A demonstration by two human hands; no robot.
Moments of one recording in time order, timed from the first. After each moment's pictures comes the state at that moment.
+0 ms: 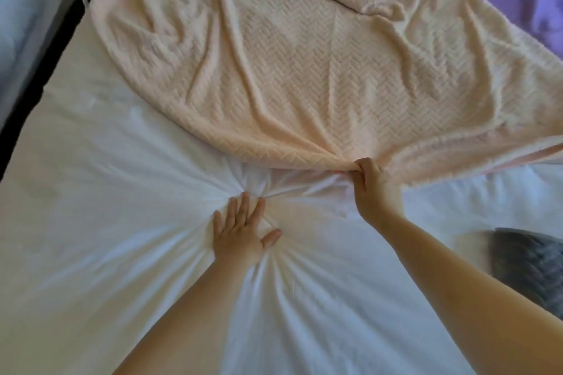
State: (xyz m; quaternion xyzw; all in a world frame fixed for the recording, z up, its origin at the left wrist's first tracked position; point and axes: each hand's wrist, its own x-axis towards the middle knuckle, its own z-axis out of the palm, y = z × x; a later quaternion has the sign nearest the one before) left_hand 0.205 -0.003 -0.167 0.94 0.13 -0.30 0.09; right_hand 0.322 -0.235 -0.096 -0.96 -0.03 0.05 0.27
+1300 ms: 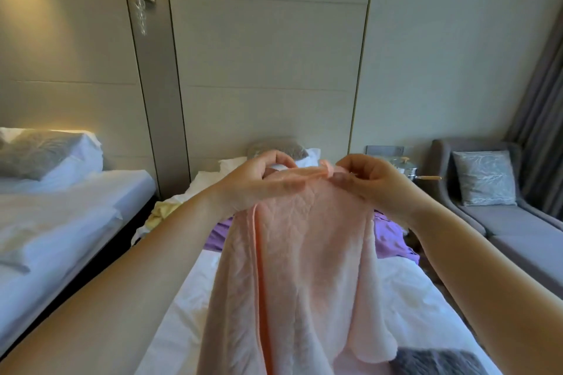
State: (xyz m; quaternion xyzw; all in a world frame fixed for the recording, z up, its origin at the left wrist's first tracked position) left_hand 0.142 -0.061 0.440 0.81 -0.22 0.02 0.54; right_hand 0.157 -0.303 0.440 -0.78 -0.30 -0.05 0.54
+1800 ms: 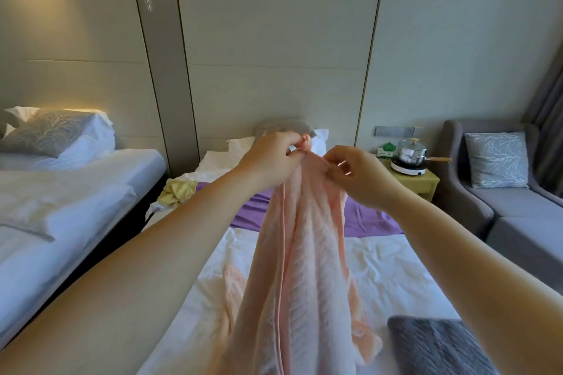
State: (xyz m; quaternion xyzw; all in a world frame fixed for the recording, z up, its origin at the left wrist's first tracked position) left_hand 0.146 -0.087 0.432 0.91 -0.18 0.21 0.31; right_hand 0.150 -0.274 0.417 -0.90 -0.26 -0.16 0.32
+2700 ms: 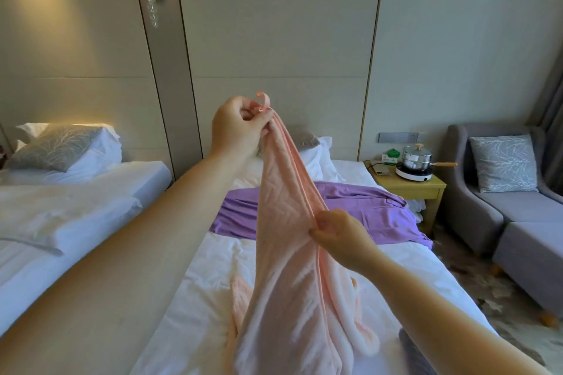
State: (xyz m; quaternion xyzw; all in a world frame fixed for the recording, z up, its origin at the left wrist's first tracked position) left_hand 0.149 -0.056 0.474 0.71 -0.04 0.35 0.61; right_hand 0.130 -0.246 0.336 -0.91 -0.19 -0.11 0.35
